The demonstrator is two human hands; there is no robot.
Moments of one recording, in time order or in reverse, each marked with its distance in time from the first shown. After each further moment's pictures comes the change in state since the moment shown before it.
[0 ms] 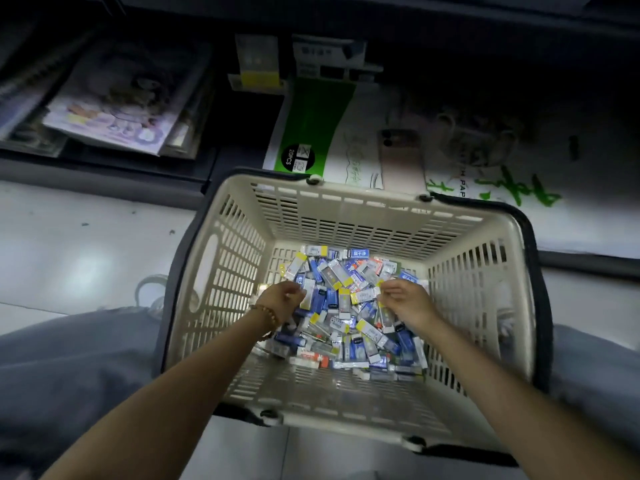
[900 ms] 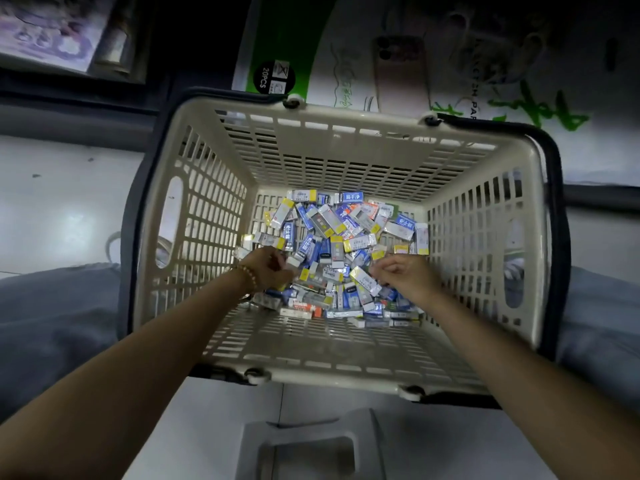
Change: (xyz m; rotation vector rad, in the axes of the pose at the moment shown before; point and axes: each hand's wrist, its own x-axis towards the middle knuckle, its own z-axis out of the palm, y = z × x) left_hand -0.003 -0.017 0.006 0.075 -0.173 -0.030; right_hand -0.013 0.049 0.010 -0.040 -0.026 -0.055
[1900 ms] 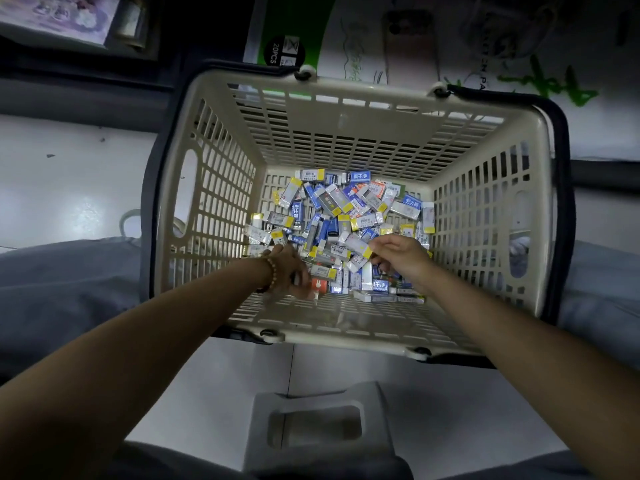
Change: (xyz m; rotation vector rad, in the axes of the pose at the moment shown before) left_hand -0.022 0.004 0.014 0.751 -0.324 0.079; right_hand -0.004 -0.009 0.017 0.255 -0.058 0.155
